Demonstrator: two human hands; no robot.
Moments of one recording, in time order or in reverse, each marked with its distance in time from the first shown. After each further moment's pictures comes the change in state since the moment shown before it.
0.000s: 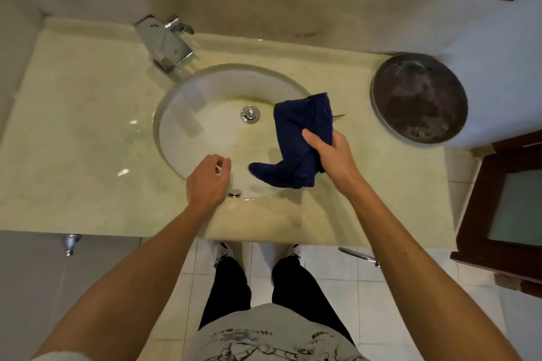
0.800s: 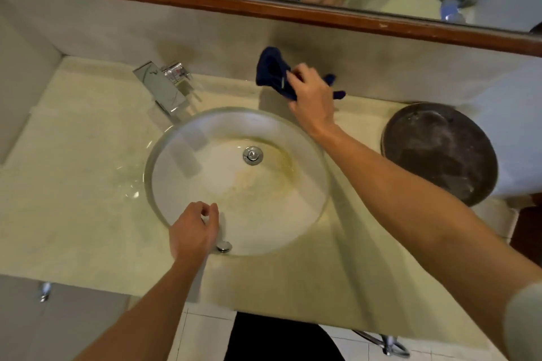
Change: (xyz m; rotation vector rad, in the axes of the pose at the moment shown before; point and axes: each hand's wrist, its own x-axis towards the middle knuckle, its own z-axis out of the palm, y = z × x) left_hand 0.009 0.006 0.012 0.066 0.118 -0.233; right_hand 0.242 -0.052 0.021 -1.088 0.215 -0.907
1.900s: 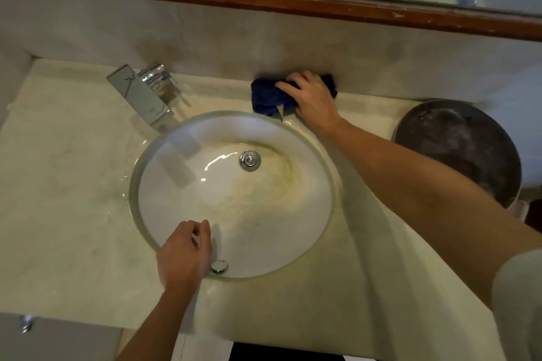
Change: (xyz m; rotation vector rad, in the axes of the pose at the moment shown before) left_hand -0.002 0.002 0.004 0.044 0.070 0.028; right_hand 0.017 0.066 0.064 -0.104 -0.057 -0.270
